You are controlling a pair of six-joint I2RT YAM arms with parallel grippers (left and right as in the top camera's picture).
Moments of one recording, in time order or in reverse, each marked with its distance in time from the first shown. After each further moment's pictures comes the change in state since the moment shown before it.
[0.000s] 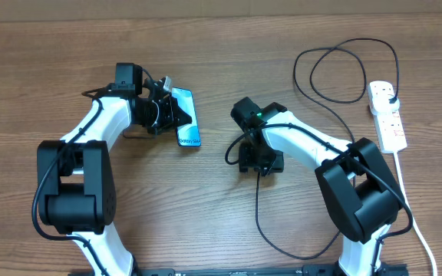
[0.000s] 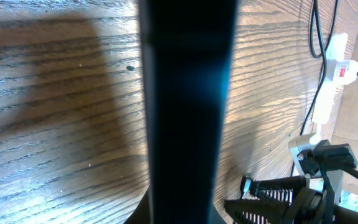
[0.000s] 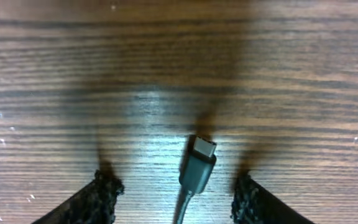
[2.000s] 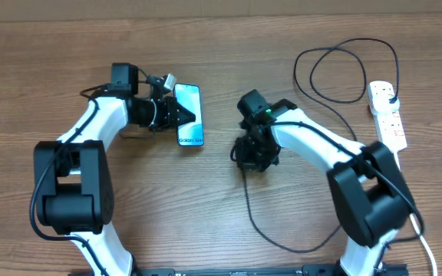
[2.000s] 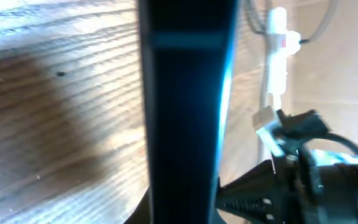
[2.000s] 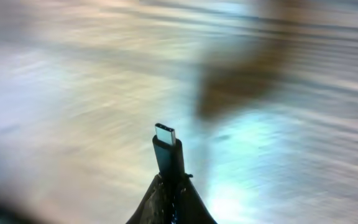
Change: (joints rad) left arm 0.042 0.000 0.000 -0.021 0.216 0.183; right arm -0.035 -0.082 -0.010 0.071 -0.316 -0.154
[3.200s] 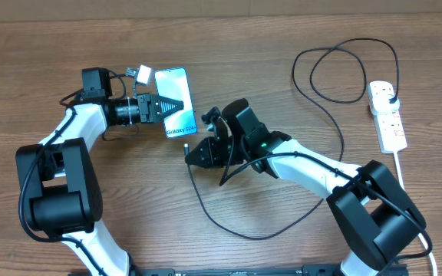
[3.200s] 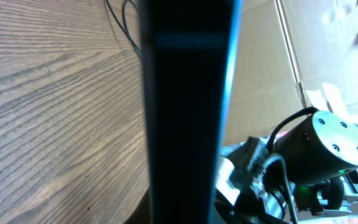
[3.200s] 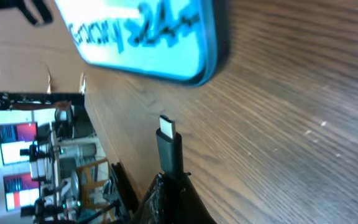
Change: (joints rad) left arm 0.124 0.000 -0.061 0.185 0.454 0.100; right arm 0.117 -0.089 -0.258 0.872 -0.349 0.248
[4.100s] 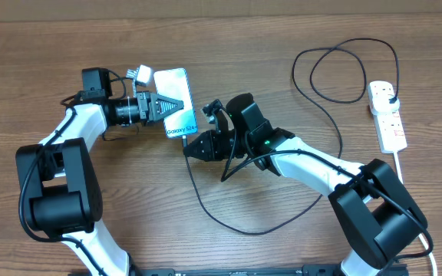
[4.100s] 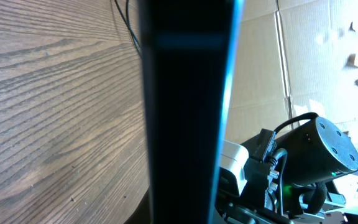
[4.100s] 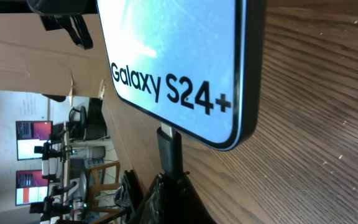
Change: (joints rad) left arm 0.000 0.000 -0.002 0.003 0.003 -0.131; right arm -0.024 0.000 -0.001 0.102 -0.050 0.006
